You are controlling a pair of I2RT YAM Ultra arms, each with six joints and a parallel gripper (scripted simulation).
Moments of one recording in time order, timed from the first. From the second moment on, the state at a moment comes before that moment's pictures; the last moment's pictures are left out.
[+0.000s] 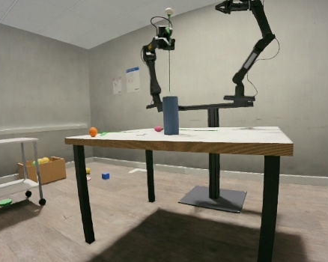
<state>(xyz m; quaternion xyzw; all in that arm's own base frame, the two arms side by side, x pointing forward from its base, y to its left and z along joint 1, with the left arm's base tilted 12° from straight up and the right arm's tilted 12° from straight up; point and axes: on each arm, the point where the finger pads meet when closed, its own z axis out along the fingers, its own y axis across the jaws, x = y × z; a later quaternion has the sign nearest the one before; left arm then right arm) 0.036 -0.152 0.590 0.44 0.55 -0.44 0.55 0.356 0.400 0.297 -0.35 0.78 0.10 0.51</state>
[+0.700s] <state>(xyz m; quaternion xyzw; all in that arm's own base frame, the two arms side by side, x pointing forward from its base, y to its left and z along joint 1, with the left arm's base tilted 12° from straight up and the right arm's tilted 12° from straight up) 0.036 -0.152 0.590 0.44 0.55 -0.44 0.55 0.359 0.394 0.259 -0.36 0.78 0.09 0.50</state>
